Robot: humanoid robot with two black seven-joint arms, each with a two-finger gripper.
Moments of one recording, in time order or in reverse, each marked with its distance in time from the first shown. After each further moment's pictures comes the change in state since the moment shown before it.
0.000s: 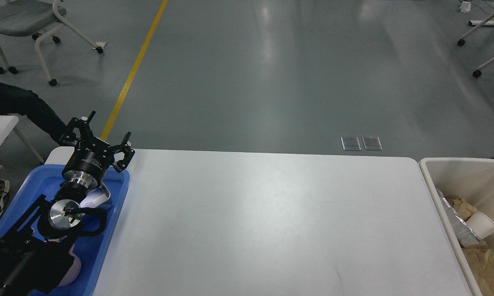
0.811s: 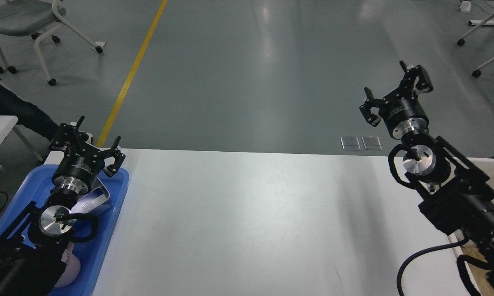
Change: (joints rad) left arm 0.042 0.017 -0.032 -0.017 0.000 -0.003 -0.004; right arm -0.034 0.611 0.951 0.142 0.002 -0.003 0.074
